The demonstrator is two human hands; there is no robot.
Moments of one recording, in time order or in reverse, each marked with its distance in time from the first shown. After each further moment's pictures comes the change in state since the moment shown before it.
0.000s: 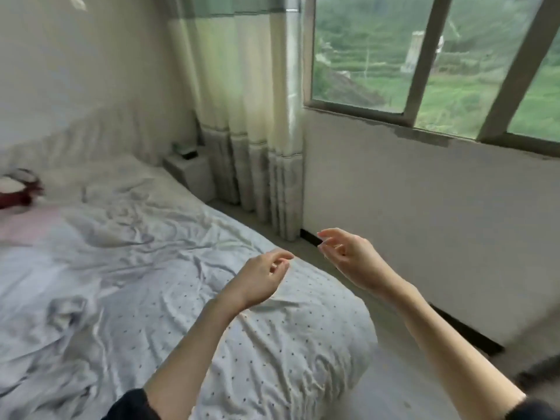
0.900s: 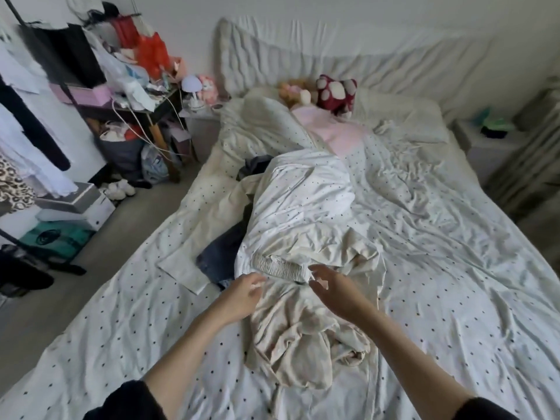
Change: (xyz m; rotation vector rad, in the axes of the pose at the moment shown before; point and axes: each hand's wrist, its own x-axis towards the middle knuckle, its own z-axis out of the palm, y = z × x) left_hand -0.395 -0.462 -0.252 -0.201 0.559 -0.950; right_hand 0.031 -0.345 0.601 -0.199 -0.927 -0.549
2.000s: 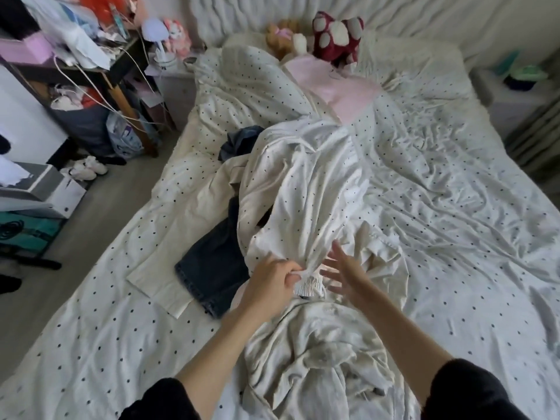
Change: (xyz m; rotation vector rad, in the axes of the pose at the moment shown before) left_hand 0.147 0.013 0.020 0.120 0.072 0.221; right_hand 0.162 0.062 0.019 0.961 0.026 0.592
